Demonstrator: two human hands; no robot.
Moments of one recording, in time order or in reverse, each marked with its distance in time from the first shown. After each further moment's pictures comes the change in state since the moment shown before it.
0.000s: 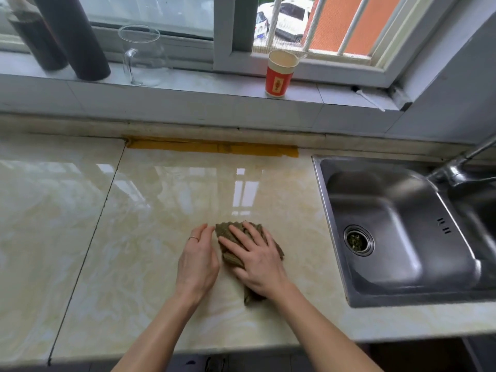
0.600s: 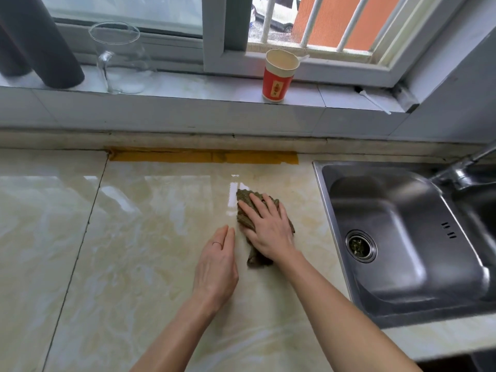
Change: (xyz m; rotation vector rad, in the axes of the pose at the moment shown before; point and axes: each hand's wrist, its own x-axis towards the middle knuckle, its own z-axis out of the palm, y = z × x) left_hand 0.044 0.017 0.024 0.131 -0.154 0.178; right_hand 0.086 0.054 -0.032 -0.079 -0.074 0.284
